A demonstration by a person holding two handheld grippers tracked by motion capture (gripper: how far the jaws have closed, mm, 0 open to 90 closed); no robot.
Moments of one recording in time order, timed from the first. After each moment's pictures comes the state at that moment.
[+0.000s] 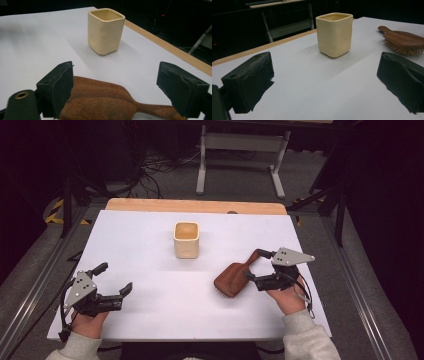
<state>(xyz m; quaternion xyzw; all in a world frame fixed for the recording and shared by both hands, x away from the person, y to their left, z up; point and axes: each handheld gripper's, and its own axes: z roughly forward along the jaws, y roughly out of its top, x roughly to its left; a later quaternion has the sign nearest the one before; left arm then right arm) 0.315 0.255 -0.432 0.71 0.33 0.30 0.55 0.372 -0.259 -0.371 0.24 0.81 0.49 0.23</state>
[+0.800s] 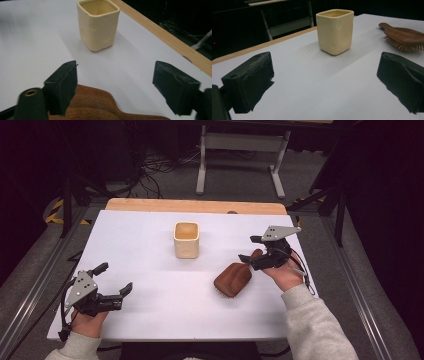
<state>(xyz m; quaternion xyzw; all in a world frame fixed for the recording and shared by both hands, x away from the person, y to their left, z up) 0.317 0.256 -0.434 0.72 0.33 0.30 0.54 0.429 -0.247 -0.350 0.23 0.85 0.43 0.19</state>
